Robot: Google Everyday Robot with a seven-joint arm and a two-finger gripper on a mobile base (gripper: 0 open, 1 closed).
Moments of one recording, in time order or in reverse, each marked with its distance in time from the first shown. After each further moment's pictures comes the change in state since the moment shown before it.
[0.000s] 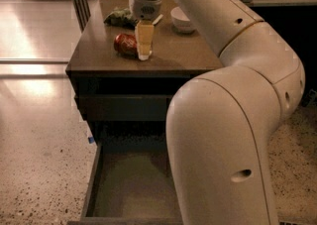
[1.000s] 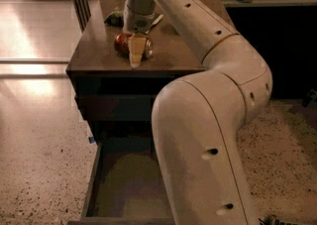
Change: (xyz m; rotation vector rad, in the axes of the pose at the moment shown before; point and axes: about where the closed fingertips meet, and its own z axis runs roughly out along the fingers) arm -0.015 -0.008 0.054 -0.070 -0.078 -0.035
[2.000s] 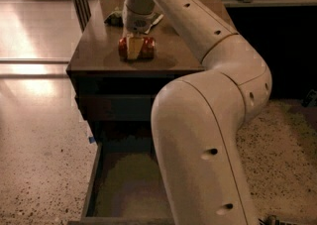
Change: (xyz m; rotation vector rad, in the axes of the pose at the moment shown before) arm 0.000 0.000 0.000 0.001 -0.001 0.000
